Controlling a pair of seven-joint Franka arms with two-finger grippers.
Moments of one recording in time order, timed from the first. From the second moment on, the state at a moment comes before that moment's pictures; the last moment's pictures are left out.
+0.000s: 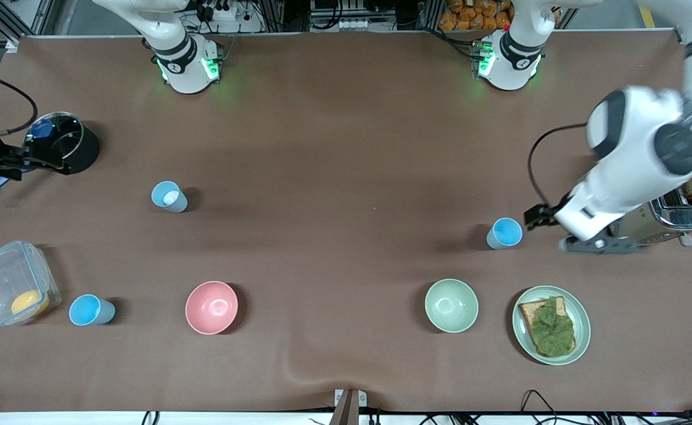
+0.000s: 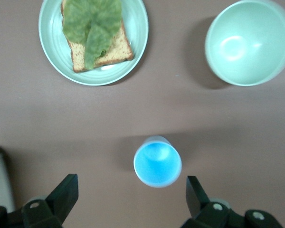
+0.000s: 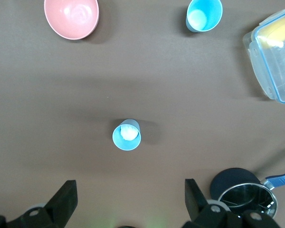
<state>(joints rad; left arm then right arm) -0.16 0.26 0.00 -1.86 0.04 2.15 -0.13 -0.08 0.13 0.01 -1.52 0.04 1.49 -0.16</state>
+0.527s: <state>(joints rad) -0.15 0.36 0.00 -1.91 0.08 2.24 -0.17 -0.05 0.02 0.03 -1.97 0.04 1.85 -0.16</state>
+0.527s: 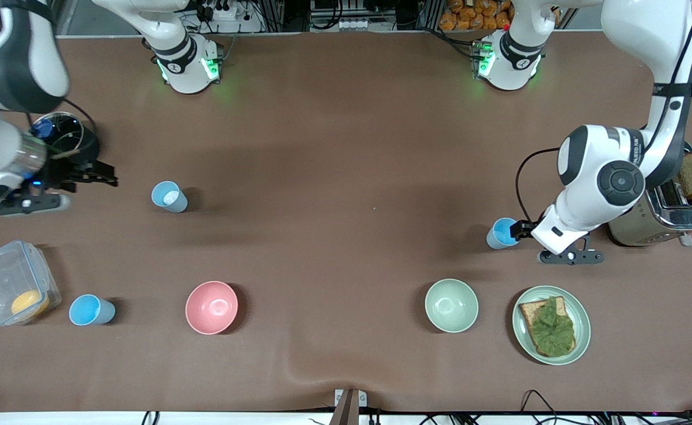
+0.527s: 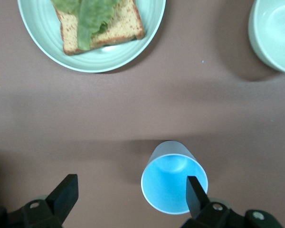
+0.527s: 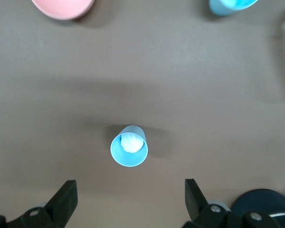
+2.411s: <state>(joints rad) -0.16 0.42 -0.01 -1.99 0.08 2.36 -0.17 -0.10 0.18 0.01 -2.41 0.04 2.50 -0.19</state>
